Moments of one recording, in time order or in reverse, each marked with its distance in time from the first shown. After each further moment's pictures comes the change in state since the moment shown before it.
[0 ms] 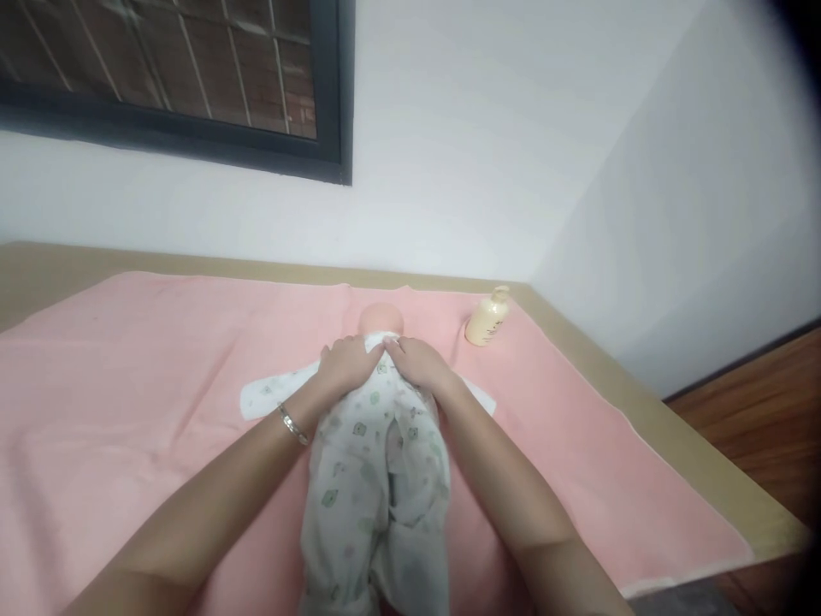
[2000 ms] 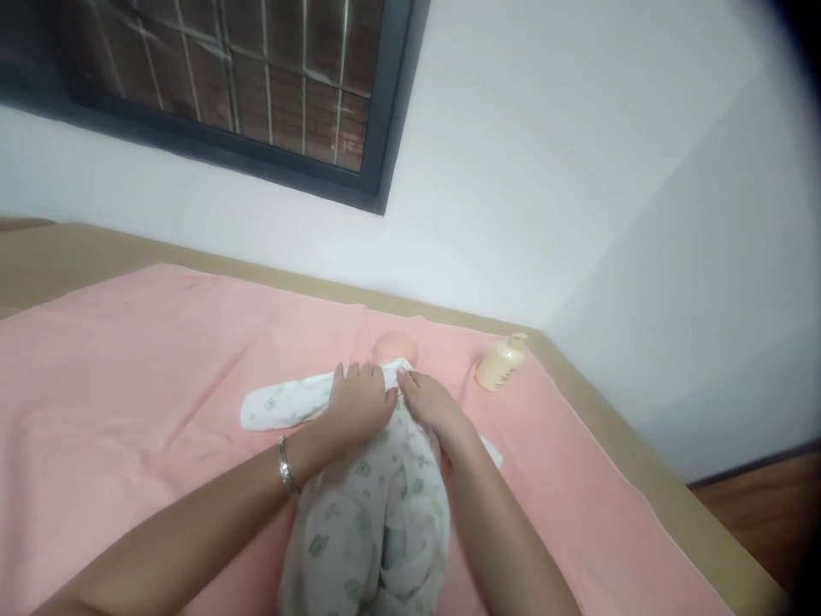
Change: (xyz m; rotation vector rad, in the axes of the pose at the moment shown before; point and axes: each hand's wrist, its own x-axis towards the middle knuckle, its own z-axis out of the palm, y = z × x) left_hand -0.028 0.009 0.007 0.187 0.225 0.127; right_hand 0.002 -0.001 0.000 0.138 -0.061 0.005
